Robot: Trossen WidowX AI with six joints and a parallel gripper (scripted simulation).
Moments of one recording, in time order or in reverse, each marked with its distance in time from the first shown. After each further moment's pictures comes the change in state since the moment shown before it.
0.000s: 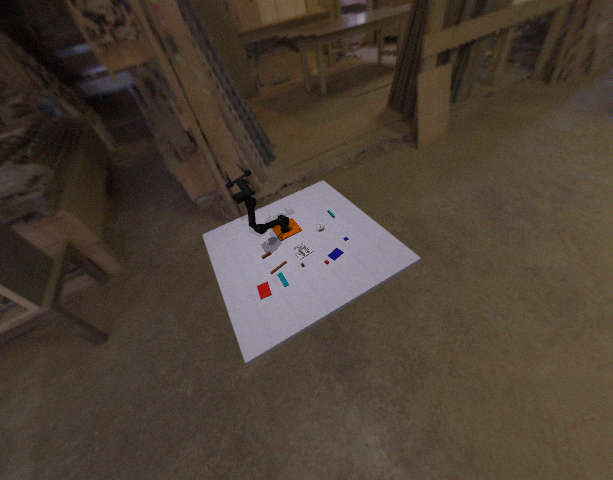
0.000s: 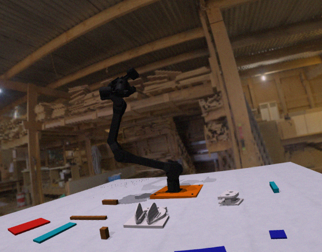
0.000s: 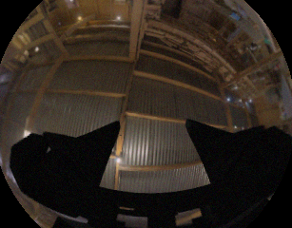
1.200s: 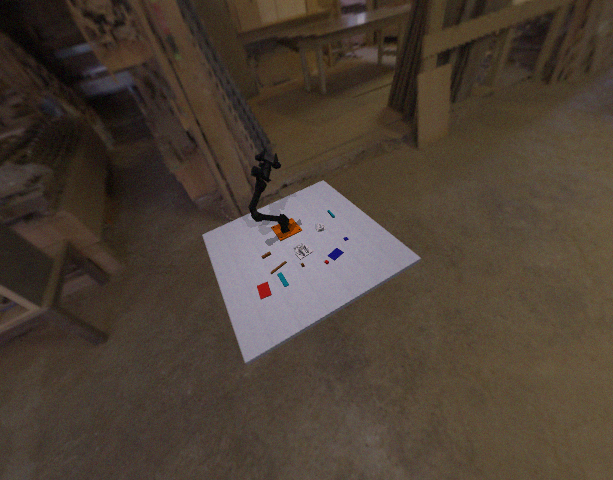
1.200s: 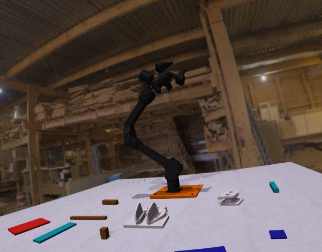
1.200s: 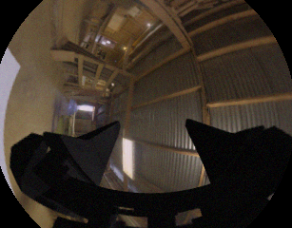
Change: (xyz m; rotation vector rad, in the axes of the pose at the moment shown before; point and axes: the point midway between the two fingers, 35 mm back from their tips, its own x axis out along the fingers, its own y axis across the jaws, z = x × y) arm -0.013 0.259 0.121 0.602 0.010 0.816
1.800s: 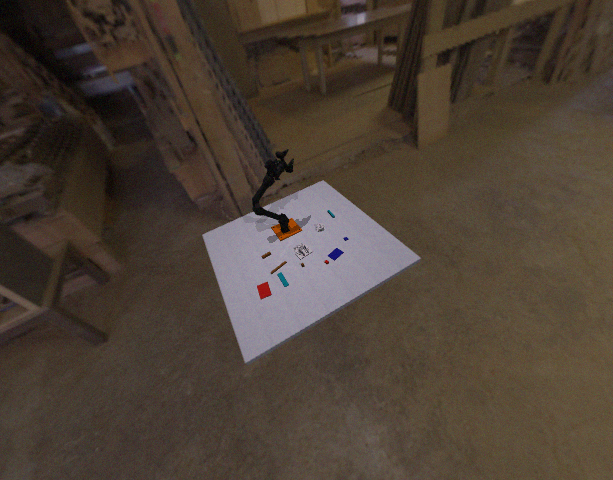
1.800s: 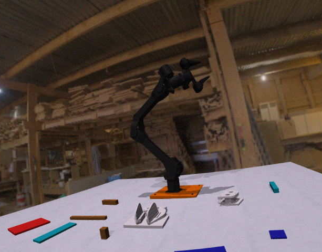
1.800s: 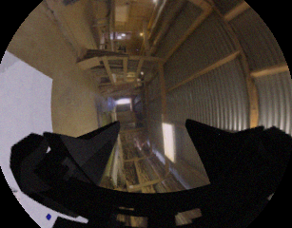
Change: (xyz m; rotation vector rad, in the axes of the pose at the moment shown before) arm 0.029 0.128 -0.038 0.314 0.184 0.373
